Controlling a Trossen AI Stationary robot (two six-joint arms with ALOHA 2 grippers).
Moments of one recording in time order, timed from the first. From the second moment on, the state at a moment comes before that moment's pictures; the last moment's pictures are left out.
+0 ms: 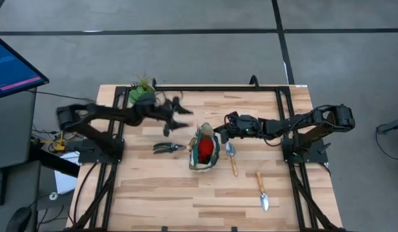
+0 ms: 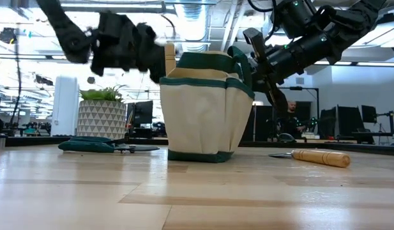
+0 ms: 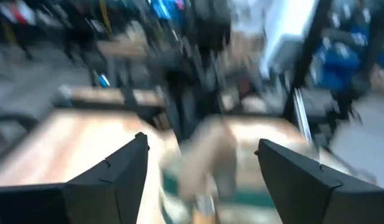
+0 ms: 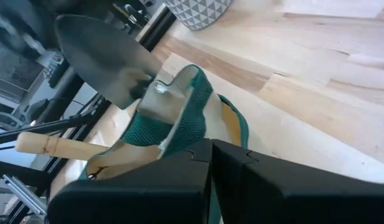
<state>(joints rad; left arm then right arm) 0.48 1.45 0.53 0.88 0.64 -0.08 -0.08 1.43 0.57 0.41 0.13 0.84</state>
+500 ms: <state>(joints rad) 0.40 1.34 0.58 0.91 0.55 -0.11 -0.09 1.43 0.57 0.46 0.14 0.78</state>
